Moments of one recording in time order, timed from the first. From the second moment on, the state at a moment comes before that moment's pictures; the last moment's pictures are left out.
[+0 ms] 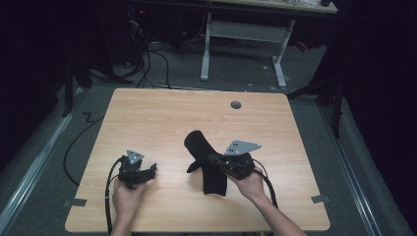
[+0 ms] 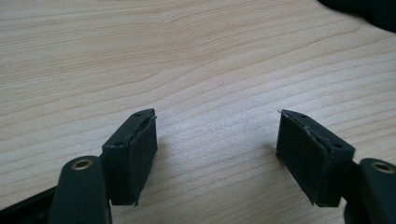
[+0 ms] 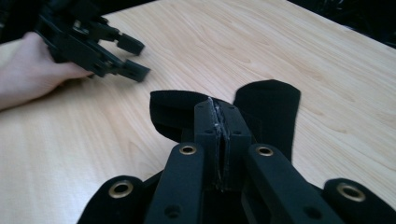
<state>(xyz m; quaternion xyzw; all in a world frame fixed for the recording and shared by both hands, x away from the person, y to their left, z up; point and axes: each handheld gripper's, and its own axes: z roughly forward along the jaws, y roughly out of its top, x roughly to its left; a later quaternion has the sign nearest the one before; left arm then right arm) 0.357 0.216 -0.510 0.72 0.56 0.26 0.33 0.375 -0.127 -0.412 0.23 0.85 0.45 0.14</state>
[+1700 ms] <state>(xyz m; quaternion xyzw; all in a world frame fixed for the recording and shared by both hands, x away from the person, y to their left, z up) 0.403 0.136 -0.492 0.76 0.50 0.11 0.40 0.406 -0.112 -0.495 0.26 0.88 0.39 0.10</state>
